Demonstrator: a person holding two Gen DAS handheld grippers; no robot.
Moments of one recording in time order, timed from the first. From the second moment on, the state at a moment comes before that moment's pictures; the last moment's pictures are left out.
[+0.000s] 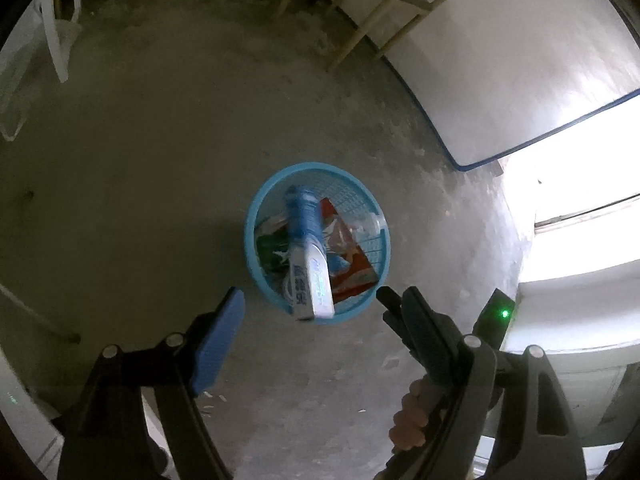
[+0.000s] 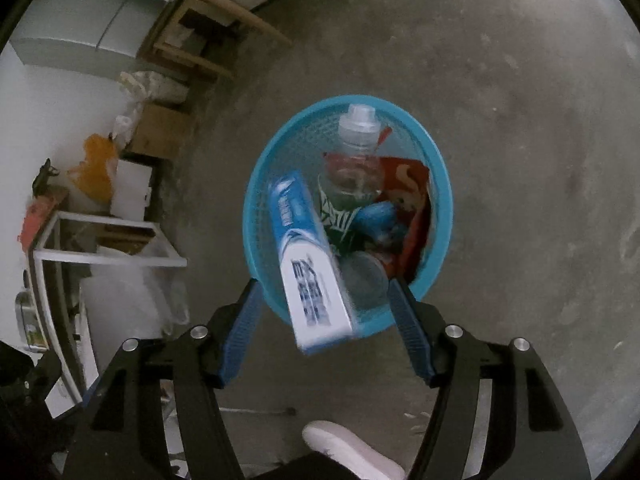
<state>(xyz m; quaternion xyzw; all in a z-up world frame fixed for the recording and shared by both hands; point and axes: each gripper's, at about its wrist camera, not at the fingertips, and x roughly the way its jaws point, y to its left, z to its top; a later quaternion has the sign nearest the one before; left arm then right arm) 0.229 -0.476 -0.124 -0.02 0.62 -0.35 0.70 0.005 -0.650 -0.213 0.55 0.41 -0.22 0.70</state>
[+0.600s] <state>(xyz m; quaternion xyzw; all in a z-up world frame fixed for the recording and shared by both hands) 0.125 -0.300 -0.018 0.04 0.47 -0.42 0.78 -0.064 -0.518 -0.053 0.34 0.36 -0.19 0.85</state>
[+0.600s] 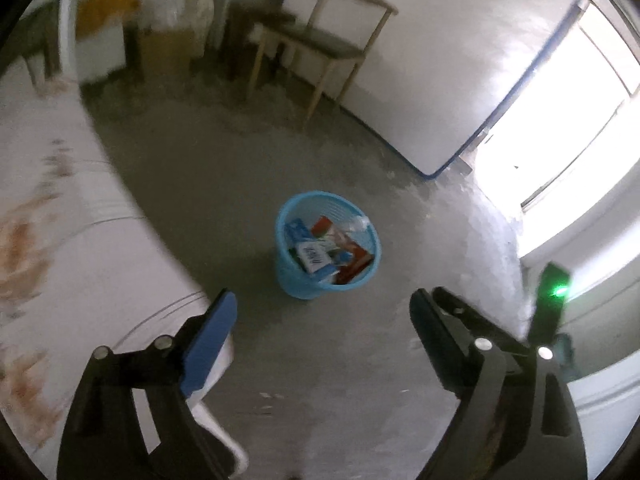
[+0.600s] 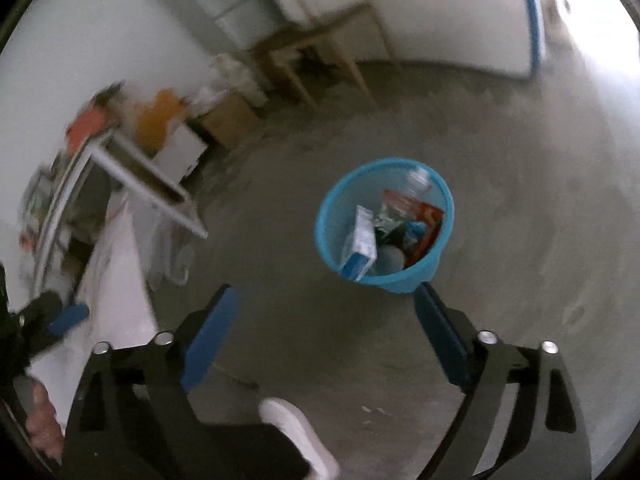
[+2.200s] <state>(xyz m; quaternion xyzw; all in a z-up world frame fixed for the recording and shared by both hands) 0.027 -0.088 0.005 0.06 0.37 -0.11 0.92 -0.072 -0.288 0.027 0.06 0.36 -0.23 0.90</state>
